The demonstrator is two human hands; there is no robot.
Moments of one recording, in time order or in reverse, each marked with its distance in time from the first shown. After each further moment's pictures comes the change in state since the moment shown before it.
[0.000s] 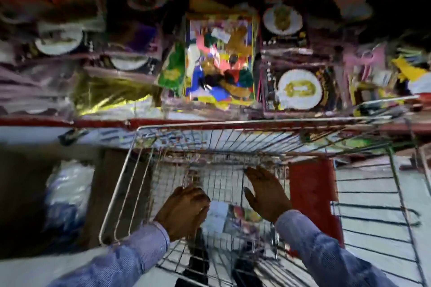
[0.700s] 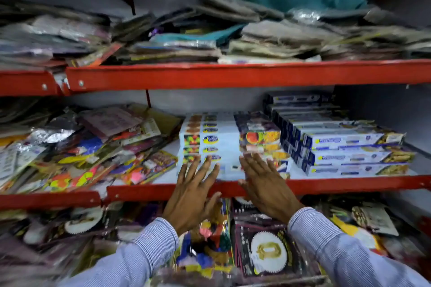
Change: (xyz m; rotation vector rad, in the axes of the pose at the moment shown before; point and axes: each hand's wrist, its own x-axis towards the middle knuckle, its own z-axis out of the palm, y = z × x) left_hand 0.129 0.063 -0.375 0.363 0.865 0.143; right_hand 0.014 -0.063 -0.411 -0.327 0.744 -0.225
